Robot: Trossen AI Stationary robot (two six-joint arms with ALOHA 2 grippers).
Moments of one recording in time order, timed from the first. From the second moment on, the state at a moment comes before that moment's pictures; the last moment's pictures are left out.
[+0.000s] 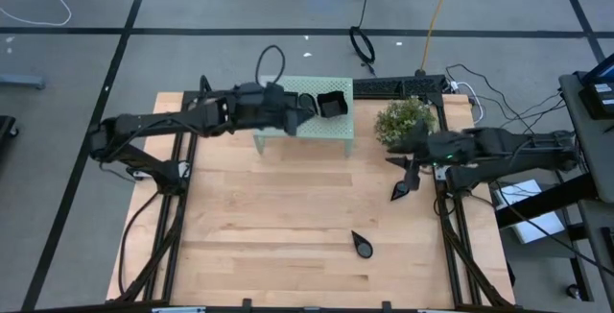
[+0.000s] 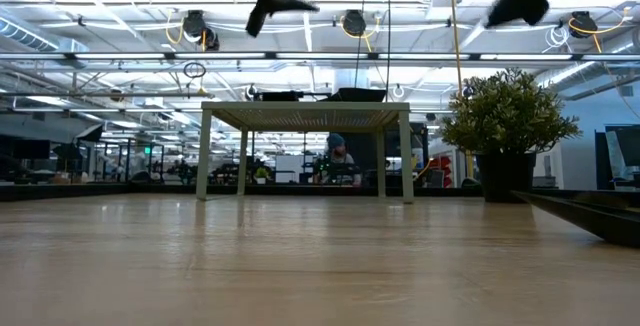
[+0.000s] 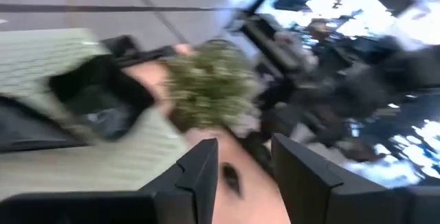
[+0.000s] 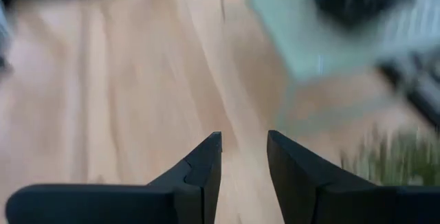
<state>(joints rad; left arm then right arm) 0.25 1.39 1.18 -0.04 0.00 -0.70 0.09 0.76 0.89 -0.80 0.26 0.30</state>
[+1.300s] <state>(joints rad) 0.06 1.22 1.18 0.29 0.44 -0.60 0.15 1.24 0.50 -0.73 0.20 1.84</state>
